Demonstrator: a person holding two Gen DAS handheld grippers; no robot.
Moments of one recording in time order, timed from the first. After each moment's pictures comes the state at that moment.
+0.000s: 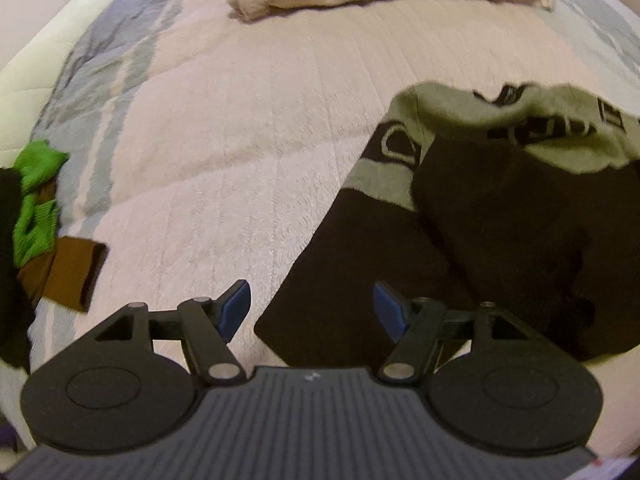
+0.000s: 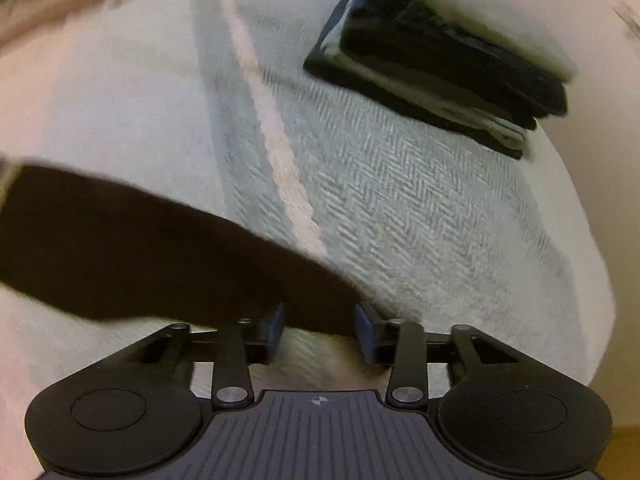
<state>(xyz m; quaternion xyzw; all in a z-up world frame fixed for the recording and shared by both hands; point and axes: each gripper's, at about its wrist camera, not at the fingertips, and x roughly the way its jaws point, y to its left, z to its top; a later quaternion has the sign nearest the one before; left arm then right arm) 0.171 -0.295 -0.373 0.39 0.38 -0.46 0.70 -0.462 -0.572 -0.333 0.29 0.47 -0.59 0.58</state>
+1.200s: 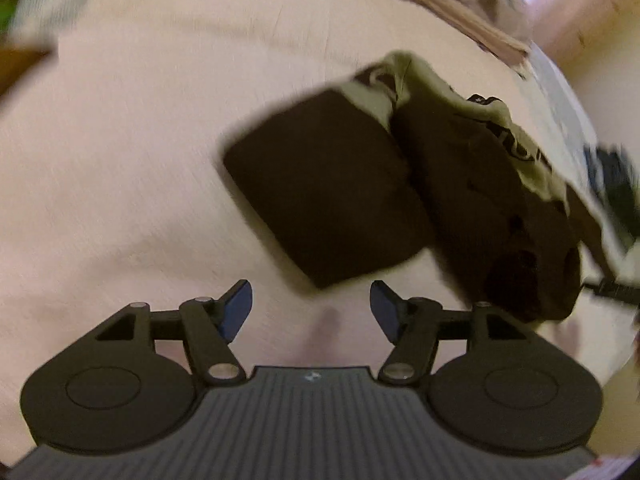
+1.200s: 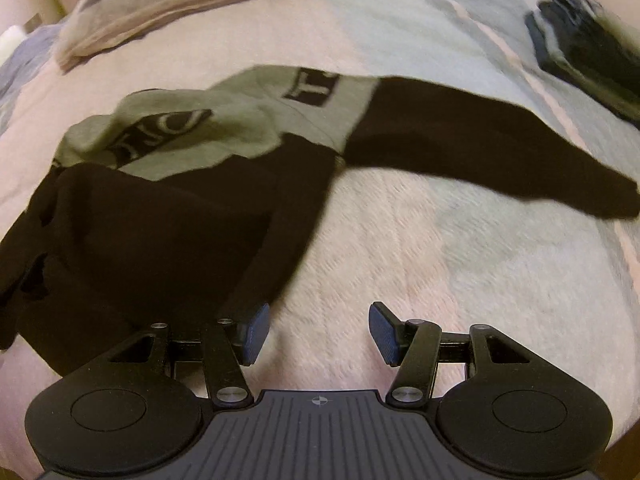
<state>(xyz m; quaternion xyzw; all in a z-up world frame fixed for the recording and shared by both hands) 0.203 -0.183 -0.427 0.15 0.57 -0.49 0.64 -0.228 -0.394 -0.359 0.35 0.44 -0.47 0.68</state>
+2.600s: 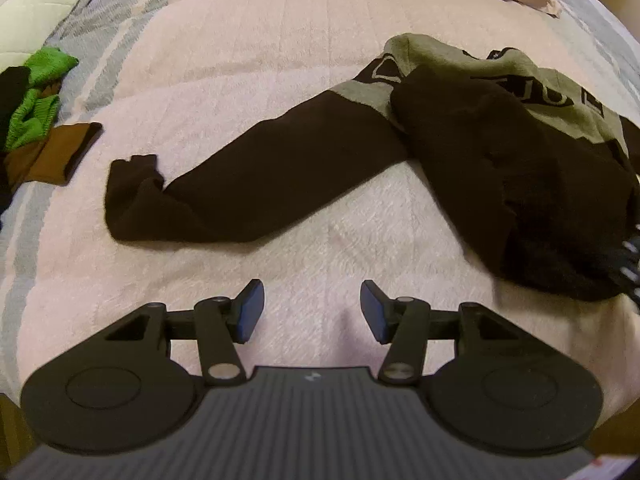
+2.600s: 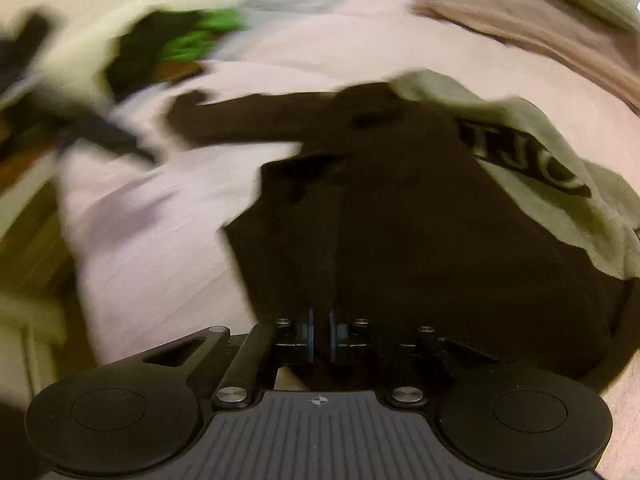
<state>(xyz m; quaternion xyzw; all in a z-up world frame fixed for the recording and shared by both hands) 0.132 -0.204 -0.379 0.33 0.45 -0.43 0.71 -0.137 -0.318 -0.363 0.14 0.47 -0.04 0.87</state>
